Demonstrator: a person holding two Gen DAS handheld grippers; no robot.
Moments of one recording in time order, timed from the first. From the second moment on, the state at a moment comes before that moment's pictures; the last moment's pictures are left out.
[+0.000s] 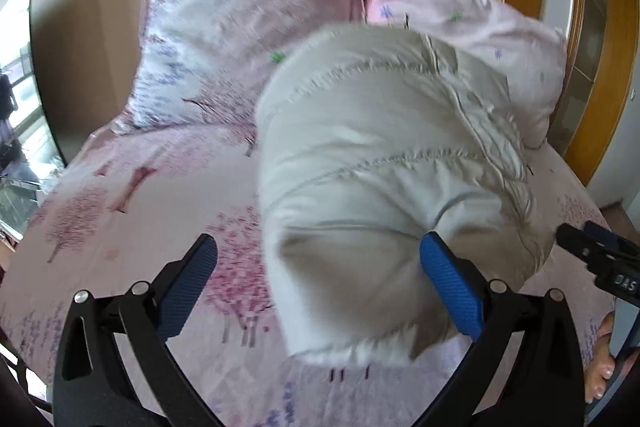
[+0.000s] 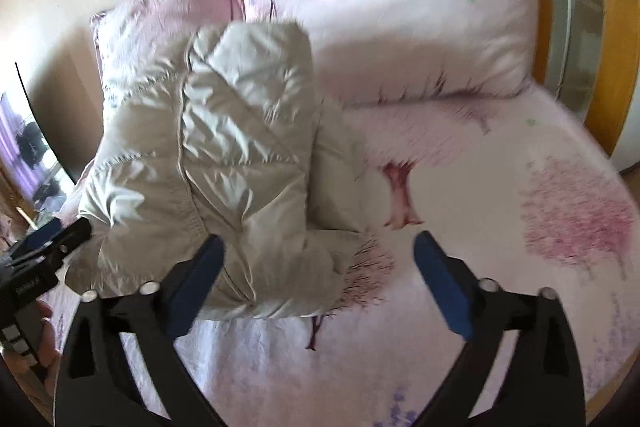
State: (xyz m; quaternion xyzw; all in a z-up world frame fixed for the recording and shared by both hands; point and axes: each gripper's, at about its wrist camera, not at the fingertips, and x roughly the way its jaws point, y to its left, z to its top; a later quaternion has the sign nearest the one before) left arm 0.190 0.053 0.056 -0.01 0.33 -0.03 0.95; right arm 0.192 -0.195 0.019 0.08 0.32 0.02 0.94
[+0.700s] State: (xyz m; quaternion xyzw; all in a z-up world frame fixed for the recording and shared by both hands) left arm 0.123 0.050 0.040 0.04 0.34 0.04 0.94; right arm 0.139 -0.153 -0.001 0.03 0.33 -0.01 0.94
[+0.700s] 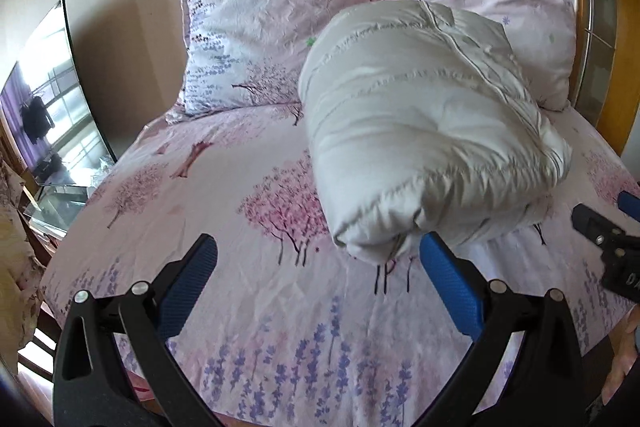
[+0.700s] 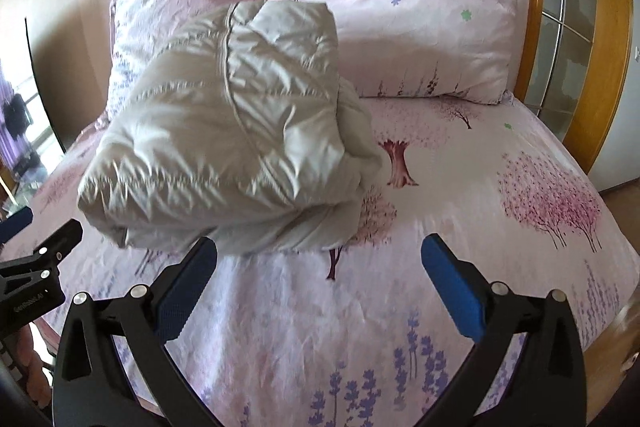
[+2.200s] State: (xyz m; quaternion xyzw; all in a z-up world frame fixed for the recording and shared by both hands) left arm 0.117 0.033 0.005 0.05 0.44 0.02 0.89; right arm 0.141 -0.135 -0.036 0.01 0.41 -0.01 0.91
